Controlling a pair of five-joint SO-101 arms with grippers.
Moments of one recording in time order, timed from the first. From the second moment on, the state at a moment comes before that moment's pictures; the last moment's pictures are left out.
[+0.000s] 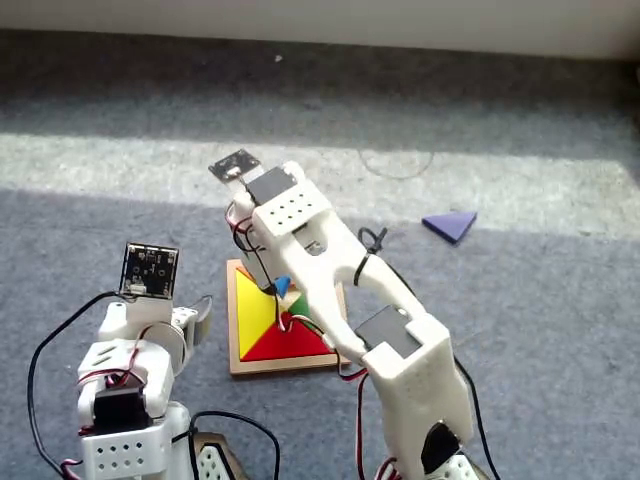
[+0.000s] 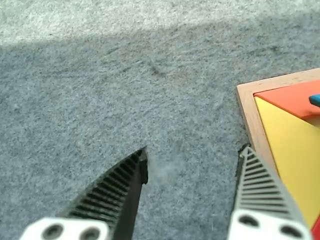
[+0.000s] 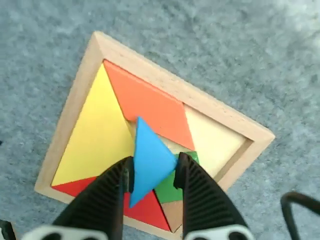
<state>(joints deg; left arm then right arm) -14.5 -100.2 89.5 64.4 -8.6 -44.0 27.8 -18.8 88.7 2.7</state>
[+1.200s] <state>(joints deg) -14.5 -100.2 89.5 64.4 -8.6 -47.5 28.7 -17.1 98.9 -9.6</state>
